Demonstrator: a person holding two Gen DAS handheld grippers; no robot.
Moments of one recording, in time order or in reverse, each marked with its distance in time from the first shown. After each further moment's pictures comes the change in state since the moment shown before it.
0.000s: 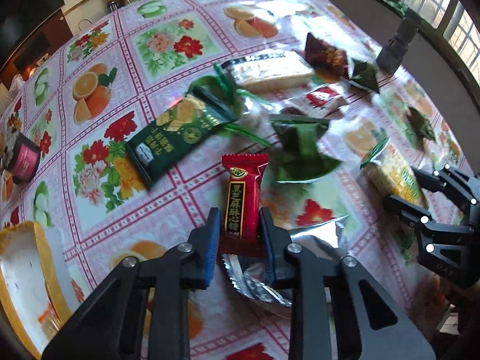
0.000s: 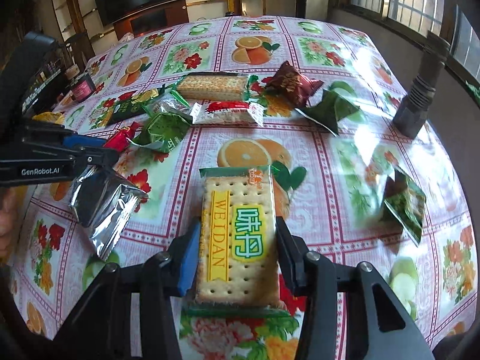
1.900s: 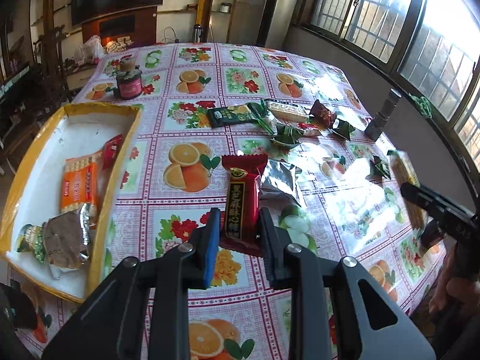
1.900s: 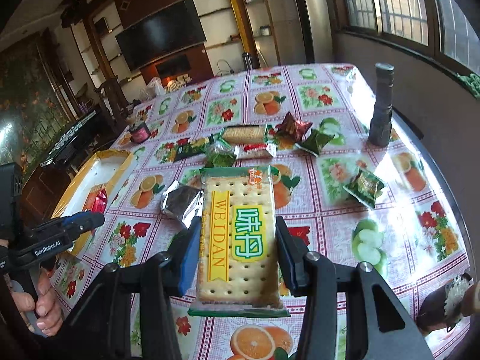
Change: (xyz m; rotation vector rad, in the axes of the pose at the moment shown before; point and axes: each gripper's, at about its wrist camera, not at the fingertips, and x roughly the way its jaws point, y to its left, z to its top) left arm -0.129 -0.031 -0.148 -0.376 -0.316 0.091; right arm -0.125 -0.002 -0.037 0.060 -0.200 0.160
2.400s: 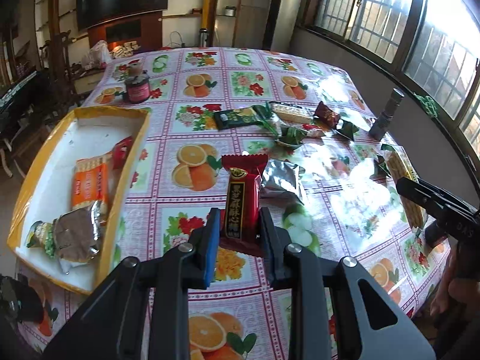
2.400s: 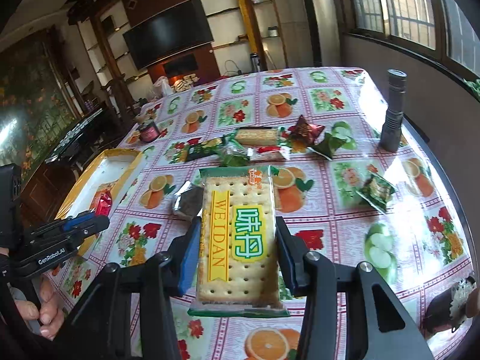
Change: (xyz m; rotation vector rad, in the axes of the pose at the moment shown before) left arm -0.011 -0.003 -0.005 -0.002 -0.015 0.049; right arm 0.003 0.016 0.003 -0.026 0.007 0.033
